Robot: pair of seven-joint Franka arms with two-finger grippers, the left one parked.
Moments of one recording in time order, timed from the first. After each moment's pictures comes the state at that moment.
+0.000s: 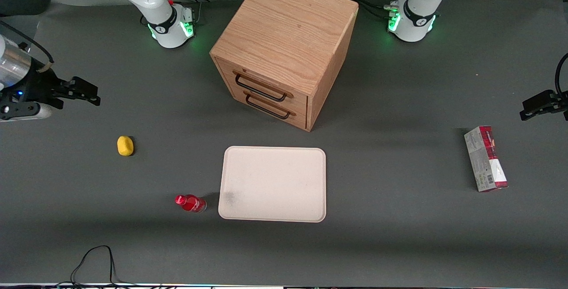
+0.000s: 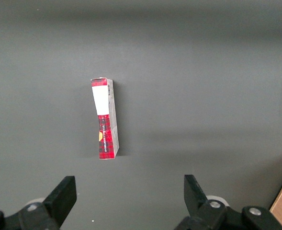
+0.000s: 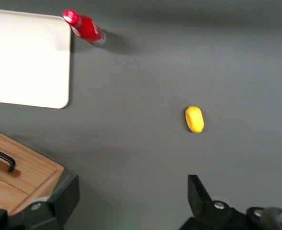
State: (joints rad) arm 0.07 0.04 0.02 -1.57 0.00 1.57 0.04
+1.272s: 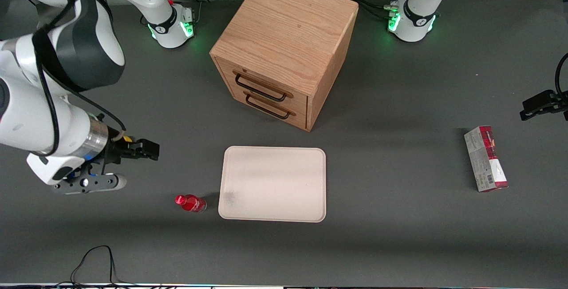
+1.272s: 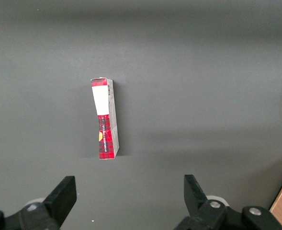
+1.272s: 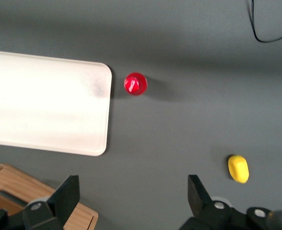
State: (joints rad) arm 0.23 0.60 0.02 -0.91 0.00 1.47 0.18
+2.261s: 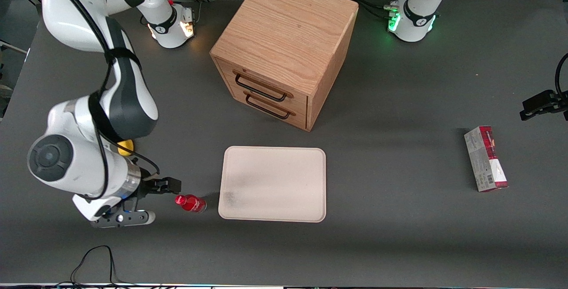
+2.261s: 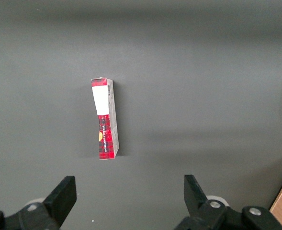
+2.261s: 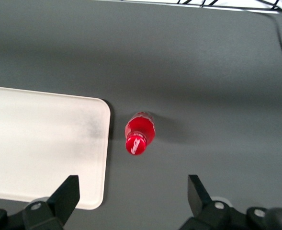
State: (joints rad) arm 0.23 0.79 0.02 -0.89 0.00 1.70 0.18
